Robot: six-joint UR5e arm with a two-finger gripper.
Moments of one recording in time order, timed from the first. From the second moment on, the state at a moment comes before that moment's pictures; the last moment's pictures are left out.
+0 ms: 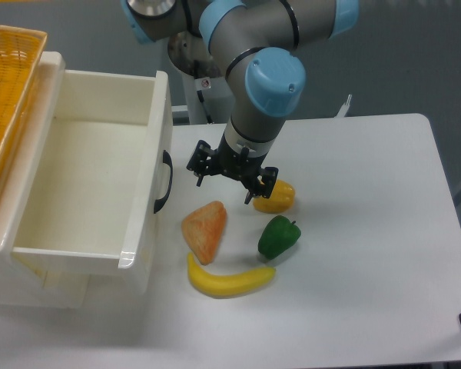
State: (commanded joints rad) arm 2.47 -1.79 -1.56 -1.44 1.31 0.72
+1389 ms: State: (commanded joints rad) arm 2.48 -1.79 -1.58 -1.39 1.40 0.71
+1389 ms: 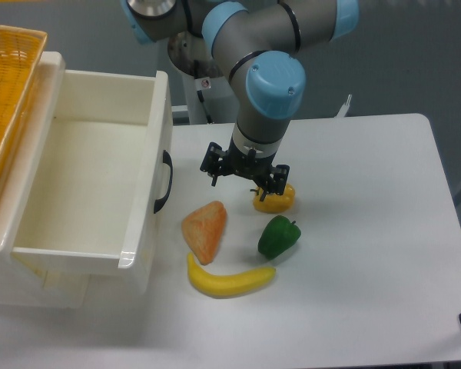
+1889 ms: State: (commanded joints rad) arm 2.47 -1.81 -1.58 -1.33 1.41 0.67
